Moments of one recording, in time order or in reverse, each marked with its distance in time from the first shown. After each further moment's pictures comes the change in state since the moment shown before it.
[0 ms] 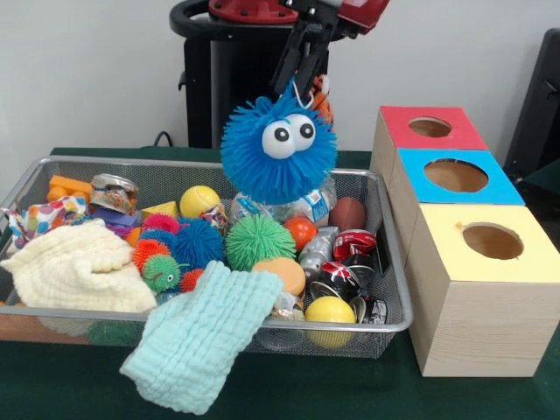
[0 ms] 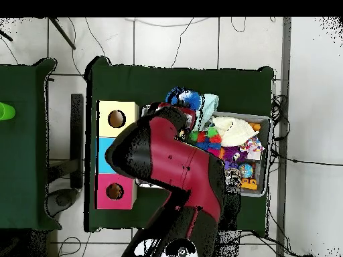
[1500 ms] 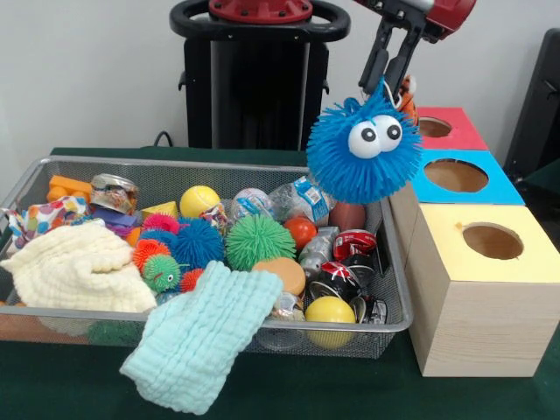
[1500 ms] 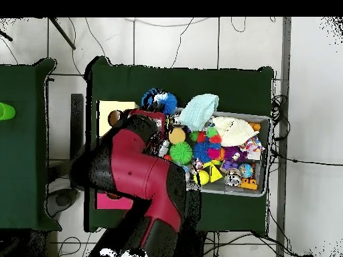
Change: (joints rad) arm 0.146 0.020 -0.040 0.061 -0.003 -0.151 0.000
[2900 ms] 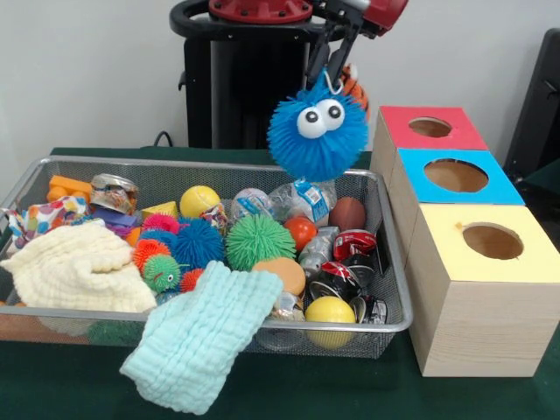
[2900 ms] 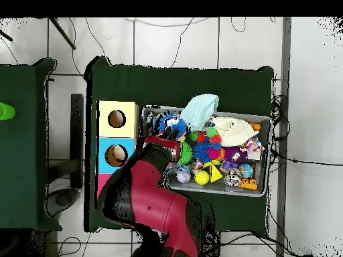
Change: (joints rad) arm -0.042 -0.091 0.029 0.234 -0.057 -0.173 0.000
